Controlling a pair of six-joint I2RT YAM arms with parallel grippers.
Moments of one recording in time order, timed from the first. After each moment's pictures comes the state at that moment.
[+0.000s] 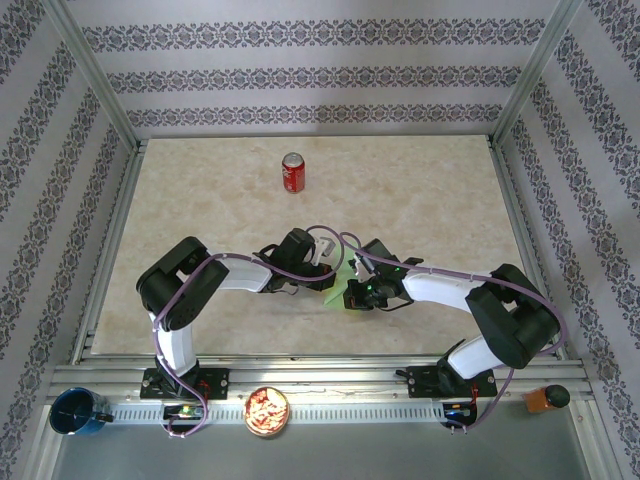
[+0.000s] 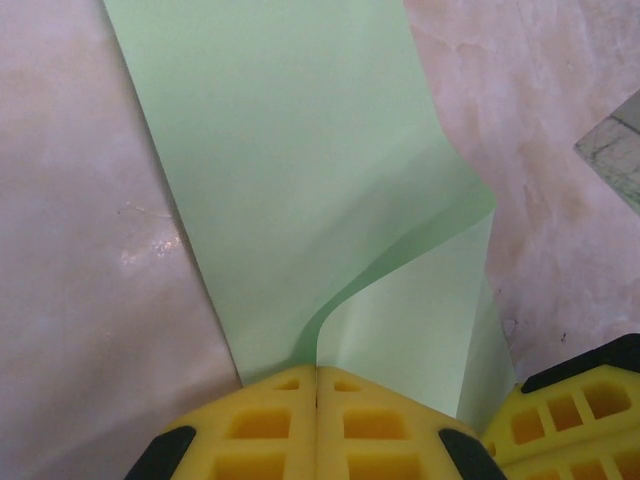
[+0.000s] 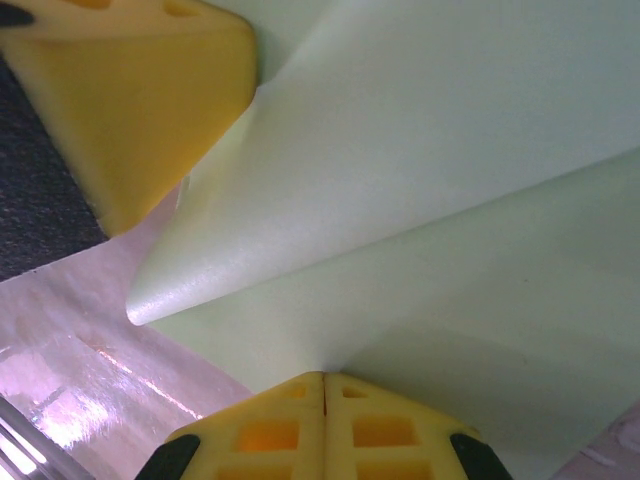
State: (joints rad) left arm -0.70 1.85 0.84 0.21 0.41 -0.48; right arm 0.64 1.50 0.62 -0.31 -0.40 0.62
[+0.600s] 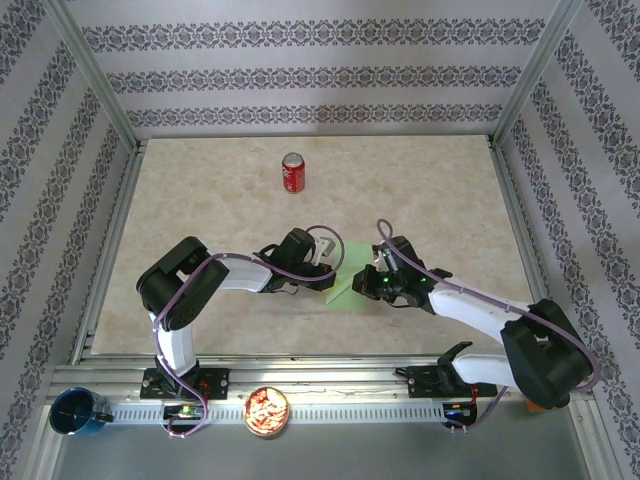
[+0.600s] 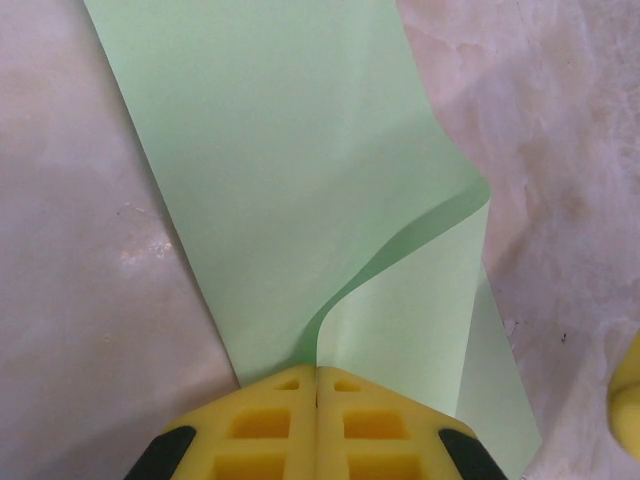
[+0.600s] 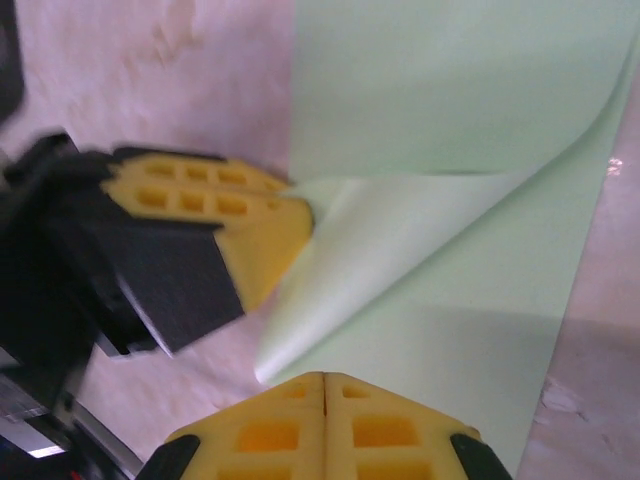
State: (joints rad) left arm -0.70 1.86 0.84 0.21 0.41 -0.48; right arm 0.55 1.25 0.48 -0.10 -0.38 0.90
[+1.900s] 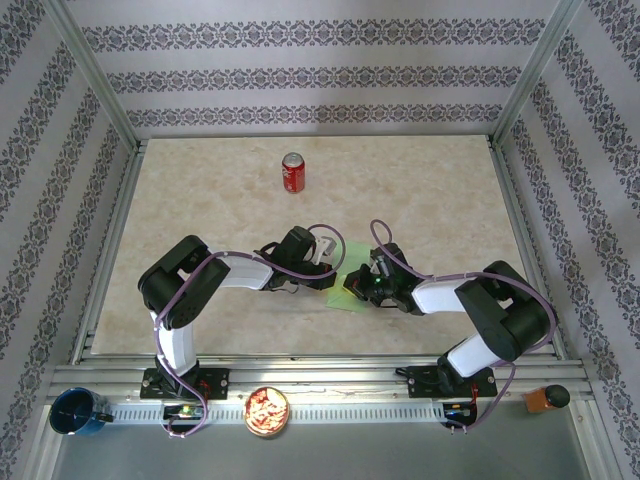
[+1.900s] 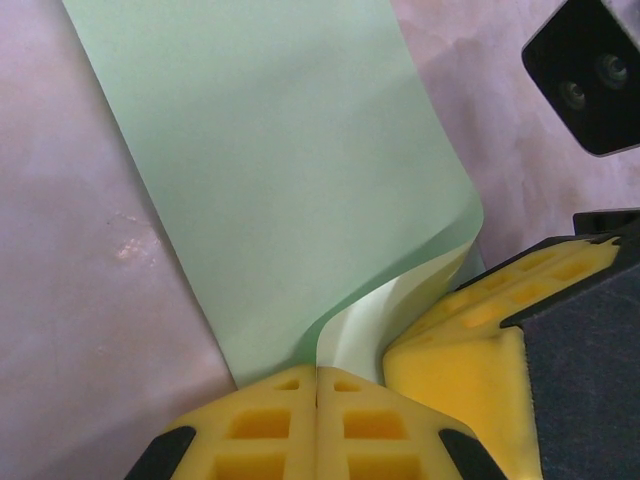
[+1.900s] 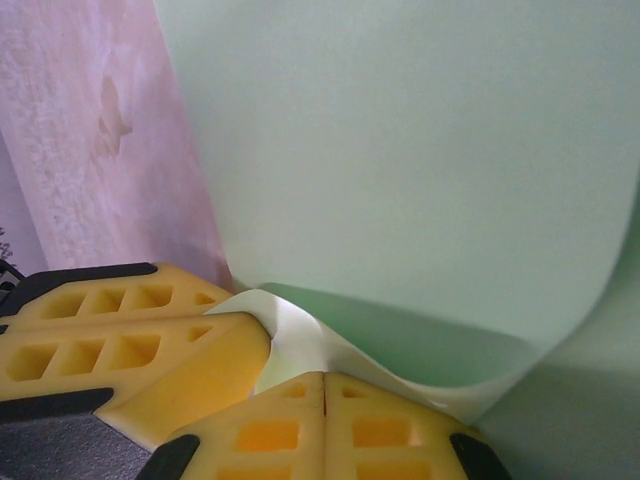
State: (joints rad) left arm -0.70 1.87 0.86 0.18 0.43 -0.46; right arm 0.55 1.53 0.40 0.33 -0.41 1.17
